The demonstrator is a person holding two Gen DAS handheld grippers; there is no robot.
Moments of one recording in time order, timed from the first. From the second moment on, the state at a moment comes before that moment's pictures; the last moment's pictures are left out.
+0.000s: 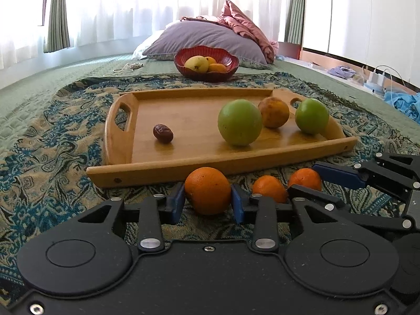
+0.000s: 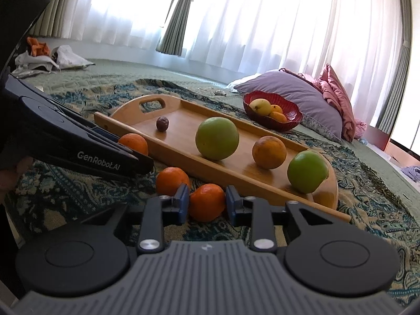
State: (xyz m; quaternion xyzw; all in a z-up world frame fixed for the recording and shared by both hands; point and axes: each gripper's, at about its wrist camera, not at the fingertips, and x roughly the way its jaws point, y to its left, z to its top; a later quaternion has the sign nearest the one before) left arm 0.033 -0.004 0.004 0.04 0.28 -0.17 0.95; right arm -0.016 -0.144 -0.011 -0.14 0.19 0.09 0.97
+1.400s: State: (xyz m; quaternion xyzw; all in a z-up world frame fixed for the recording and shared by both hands) left arm 0.247 0.002 0.052 0.00 0.37 -0.11 0.92; right arm 0.188 -0.282 0.053 0.10 0.33 -0.03 0.94
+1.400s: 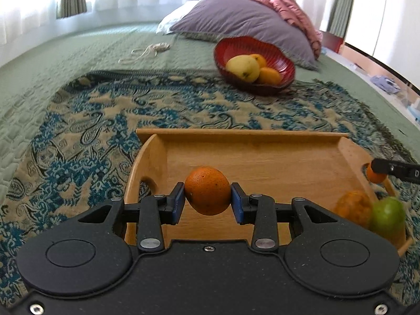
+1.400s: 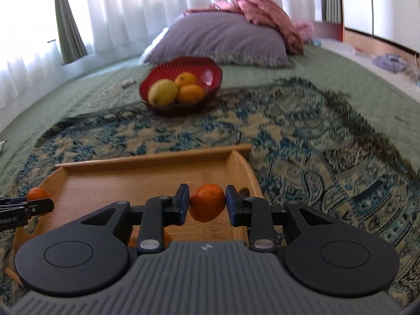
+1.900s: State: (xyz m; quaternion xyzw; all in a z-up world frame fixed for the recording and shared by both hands) left arm 0.256 -0.007 0.030 0.01 0.39 -0.10 0.92; right arm 0.202 -0.287 0.030 0.12 0.36 -0.03 0.92
